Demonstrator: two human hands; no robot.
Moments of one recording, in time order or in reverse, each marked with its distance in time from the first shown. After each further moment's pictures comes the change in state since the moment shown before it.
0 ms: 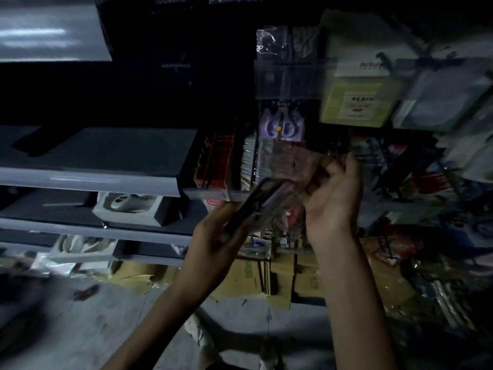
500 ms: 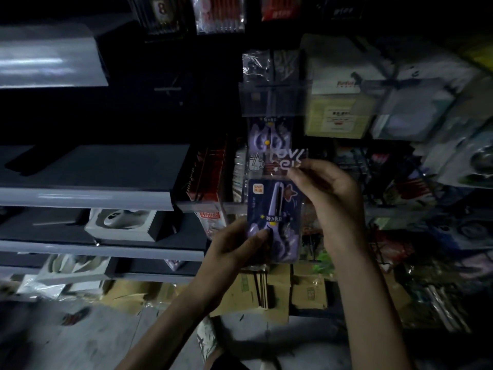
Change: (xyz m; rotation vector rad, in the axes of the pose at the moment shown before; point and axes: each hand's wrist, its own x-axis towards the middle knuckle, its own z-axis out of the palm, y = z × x) left_hand 0.006 0.000 0.021 -0.501 -0.148 -0.298; right_hand 0.001 -0.018 -0.028 -0.470 -0.218 -0.298
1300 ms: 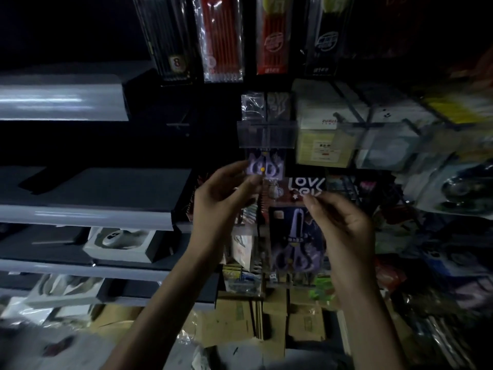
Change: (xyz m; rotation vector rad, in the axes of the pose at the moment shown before) left_hand 0.038 0.092 0.021 0.055 0.303 0.369; right_hand -0.024 -0.013 -0.020 0.085 0.123 -0.105
